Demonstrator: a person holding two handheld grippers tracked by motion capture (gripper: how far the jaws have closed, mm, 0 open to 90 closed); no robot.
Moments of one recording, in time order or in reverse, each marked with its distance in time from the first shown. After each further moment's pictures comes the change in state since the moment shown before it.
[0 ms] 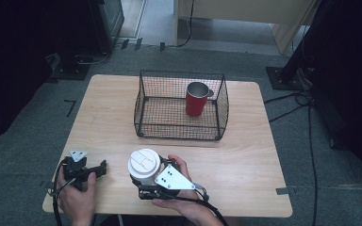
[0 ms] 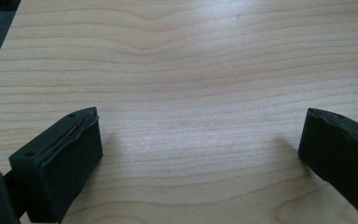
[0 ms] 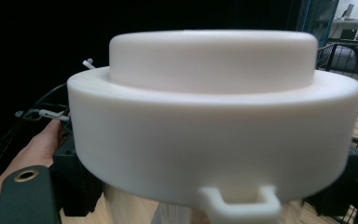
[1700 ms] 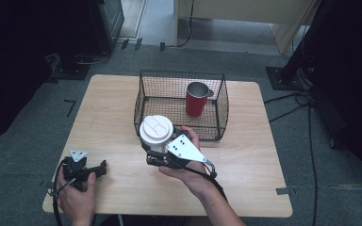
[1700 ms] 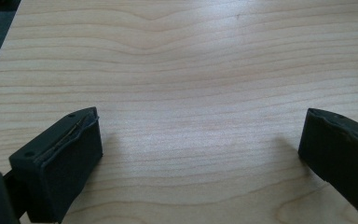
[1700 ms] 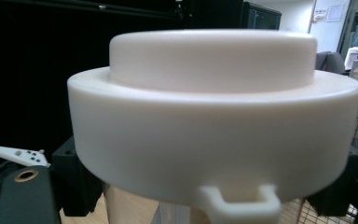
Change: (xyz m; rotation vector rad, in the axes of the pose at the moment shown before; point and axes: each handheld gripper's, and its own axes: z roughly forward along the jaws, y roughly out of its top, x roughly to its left) left arm 0.000 0.000 0.000 0.000 0.000 -0.001; right arm -0.053 0.057 0.016 -0.103 -0.160 -0.004
